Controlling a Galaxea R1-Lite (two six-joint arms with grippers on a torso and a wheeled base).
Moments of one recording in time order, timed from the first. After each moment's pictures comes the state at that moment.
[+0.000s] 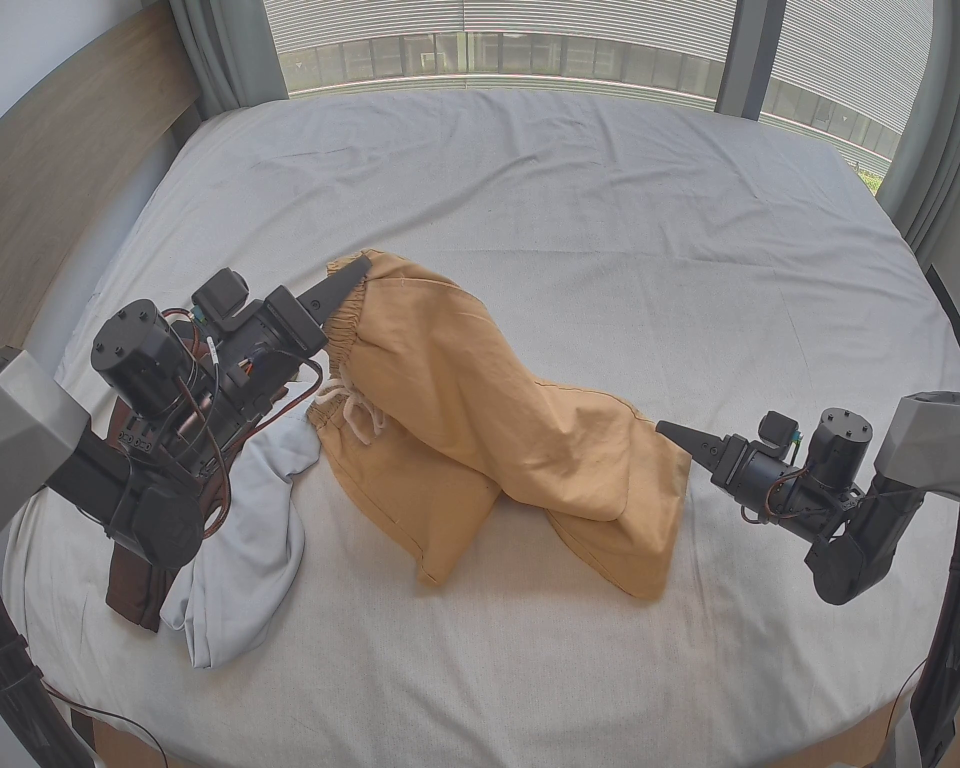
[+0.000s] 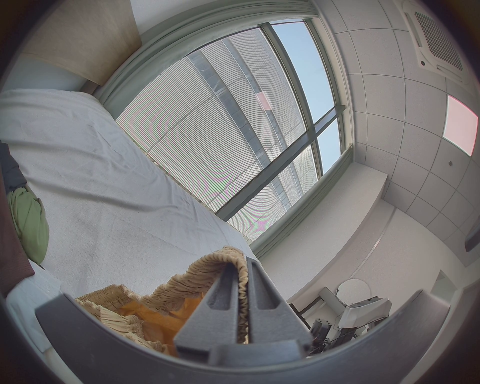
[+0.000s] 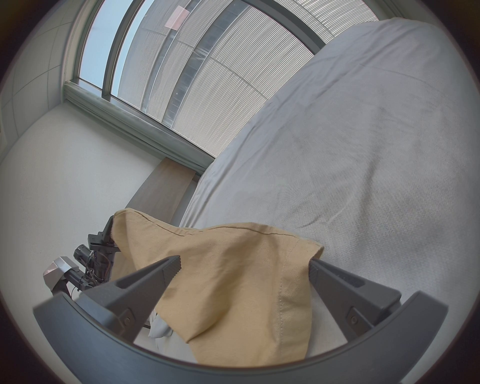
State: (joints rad) left arm -0.31 1.96 -0.84 -1.54 -0.40 -0.71; right arm 0.17 2.17 -0.57 -1.54 0.51 0.68
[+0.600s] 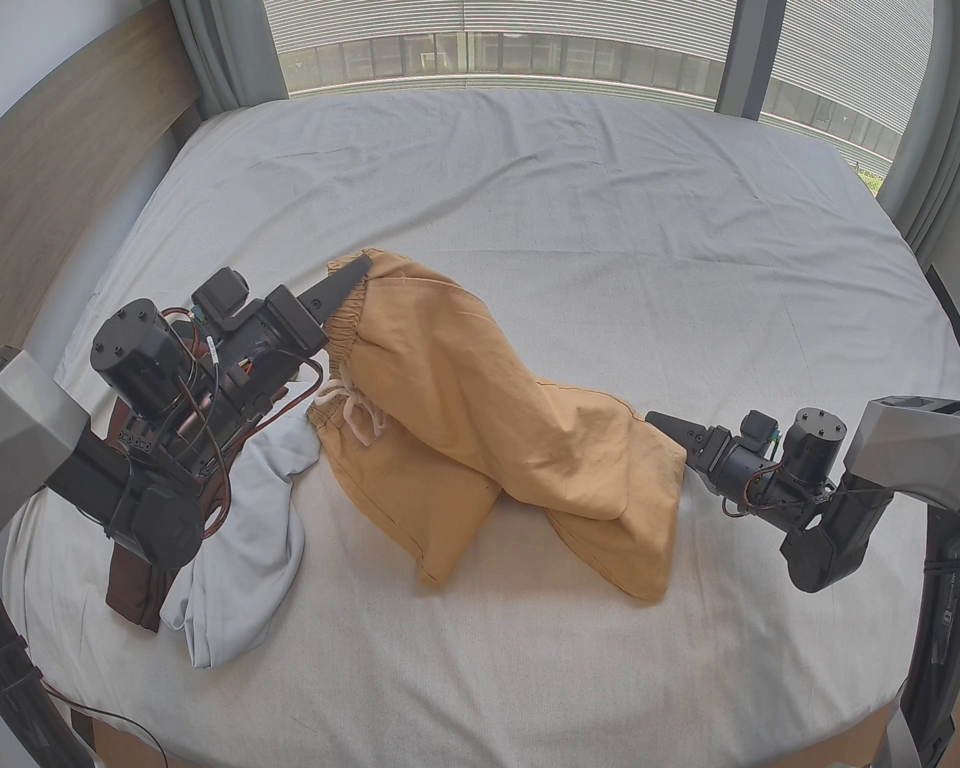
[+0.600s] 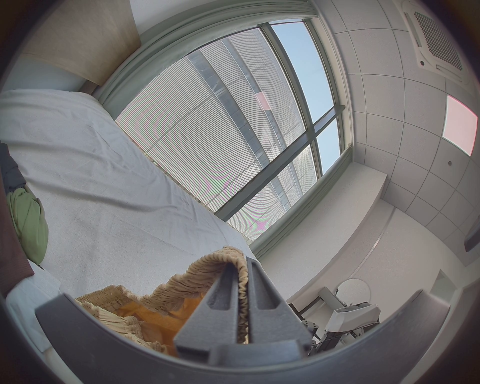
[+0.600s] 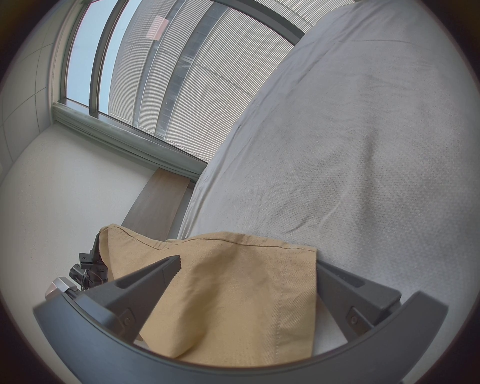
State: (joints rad) left arm -0.31 1.96 -0.84 -1.54 -0.40 -0.71; right arm 0.16 2.30 -0.73 -1.54 0.51 0.80
